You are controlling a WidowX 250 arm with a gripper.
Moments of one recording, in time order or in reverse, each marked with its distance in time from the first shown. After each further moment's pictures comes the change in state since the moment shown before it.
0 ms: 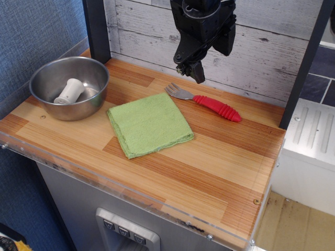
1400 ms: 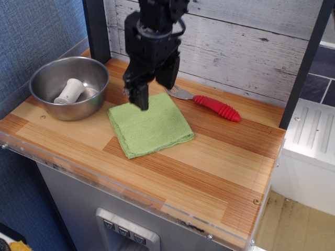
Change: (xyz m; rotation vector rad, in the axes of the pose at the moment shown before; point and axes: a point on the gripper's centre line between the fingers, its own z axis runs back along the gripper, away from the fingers) arm 0.036 0.081 -0.012 0.370 -0.042 0.085
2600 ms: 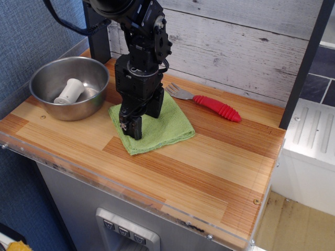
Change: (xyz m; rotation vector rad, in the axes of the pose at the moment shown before) arm 0.002 0.011 -0.057 0.050 0.037 0.167
